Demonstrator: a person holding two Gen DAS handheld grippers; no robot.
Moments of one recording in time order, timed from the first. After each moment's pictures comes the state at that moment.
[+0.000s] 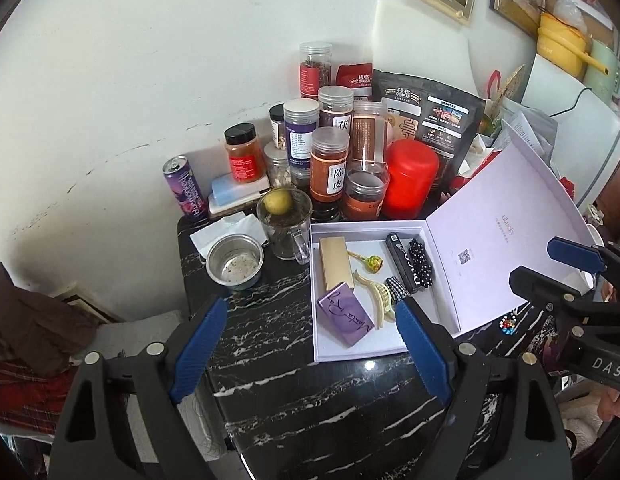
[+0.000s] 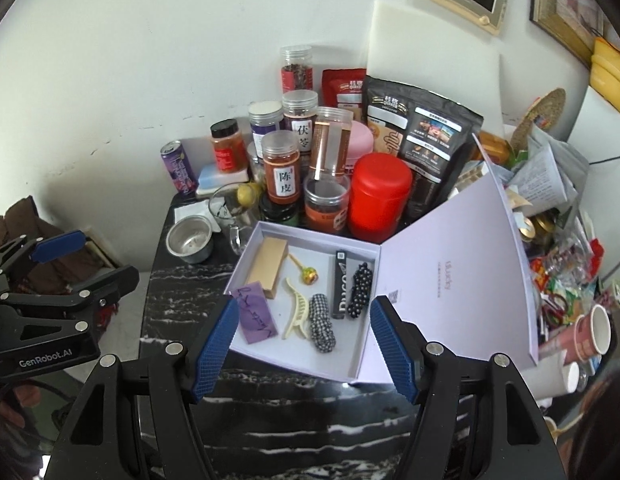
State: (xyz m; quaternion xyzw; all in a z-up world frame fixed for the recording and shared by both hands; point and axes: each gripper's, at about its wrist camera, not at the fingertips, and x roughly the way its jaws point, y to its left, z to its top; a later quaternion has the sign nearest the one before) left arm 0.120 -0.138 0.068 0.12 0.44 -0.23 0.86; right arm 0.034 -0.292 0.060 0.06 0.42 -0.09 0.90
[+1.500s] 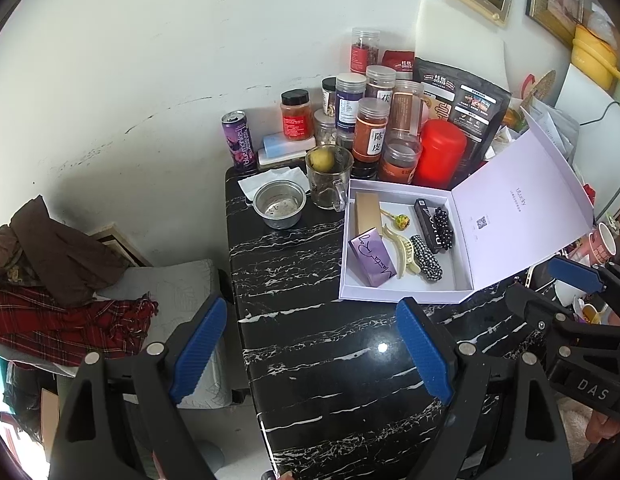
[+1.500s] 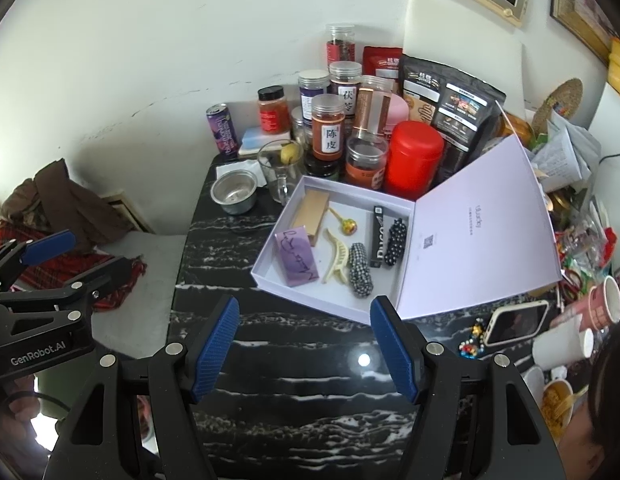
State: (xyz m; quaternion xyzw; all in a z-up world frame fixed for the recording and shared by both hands) left arm 0.055 -0.084 0.073 0.10 0.47 -0.15 0.87; right arm -0.018 -0.247 0.049 0.05 0.45 -0.04 0.89
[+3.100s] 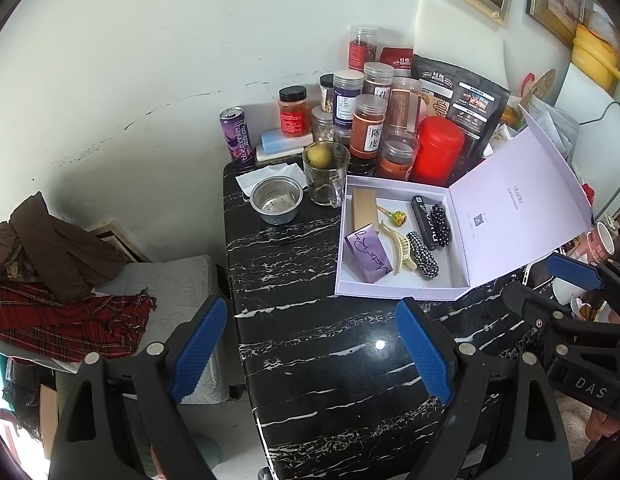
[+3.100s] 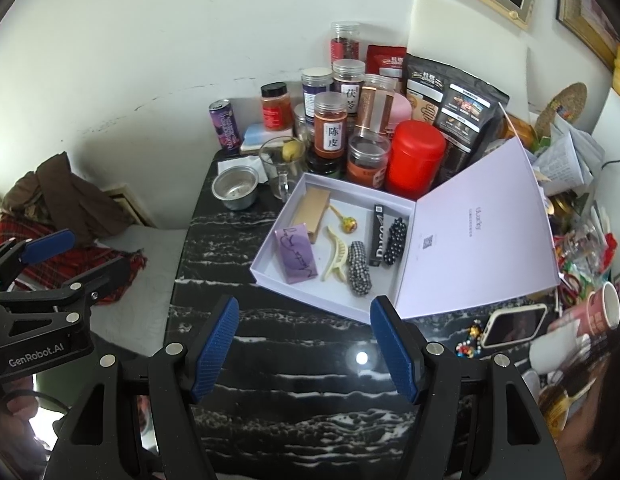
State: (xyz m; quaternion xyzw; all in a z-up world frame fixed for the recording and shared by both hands) left arm 0.053 -0.085 0.074 0.10 0.47 -0.15 0.86; right arm -0.020 -0.249 0.049 0.04 0.46 -0.03 0.89
